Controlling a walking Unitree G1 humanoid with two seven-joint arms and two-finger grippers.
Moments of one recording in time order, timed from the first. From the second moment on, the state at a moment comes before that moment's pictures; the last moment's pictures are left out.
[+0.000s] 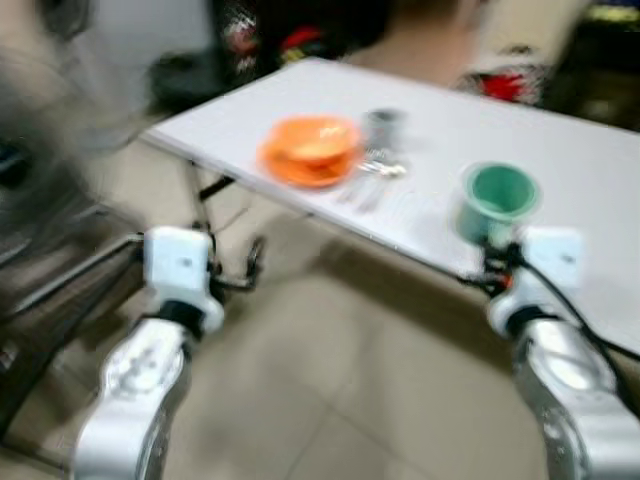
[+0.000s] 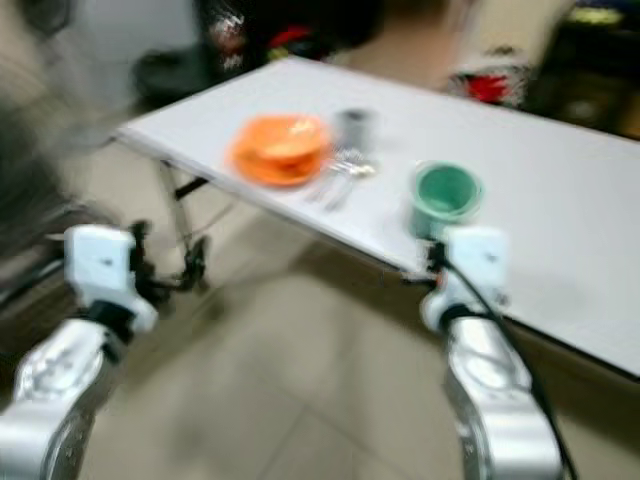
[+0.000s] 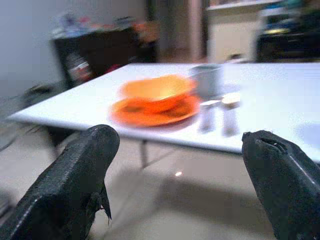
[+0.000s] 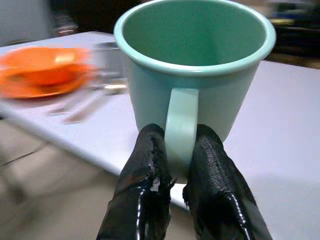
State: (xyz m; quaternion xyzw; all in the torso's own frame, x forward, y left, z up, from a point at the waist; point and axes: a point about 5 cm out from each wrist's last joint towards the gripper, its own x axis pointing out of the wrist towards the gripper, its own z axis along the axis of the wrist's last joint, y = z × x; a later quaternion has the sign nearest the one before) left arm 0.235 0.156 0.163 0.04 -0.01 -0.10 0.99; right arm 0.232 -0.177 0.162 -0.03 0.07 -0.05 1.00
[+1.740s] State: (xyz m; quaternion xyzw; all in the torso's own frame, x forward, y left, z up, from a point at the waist) left arm 0.233 0.171 0.158 0.03 0.01 -0.08 1.00; right arm 0.248 -0.144 0.163 -0.03 0.07 0.06 0.99
